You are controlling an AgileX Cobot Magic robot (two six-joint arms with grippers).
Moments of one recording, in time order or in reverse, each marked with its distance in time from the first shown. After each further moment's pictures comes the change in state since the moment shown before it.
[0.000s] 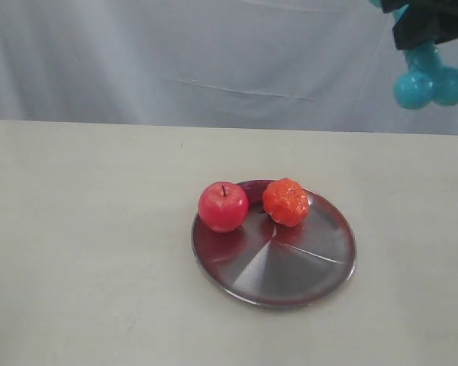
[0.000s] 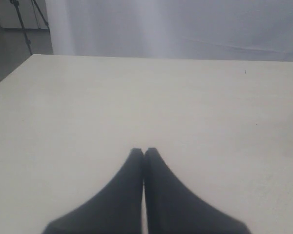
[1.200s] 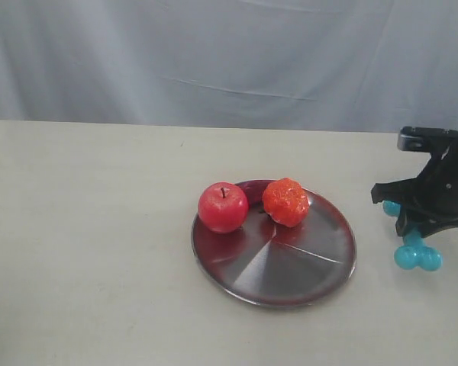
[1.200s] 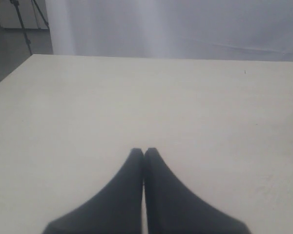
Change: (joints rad) left arm 0.000 0.000 0.000 0.000 0.000 0.000; right arm -0.417 0.587 0.319 0.236 -0.312 -0.165
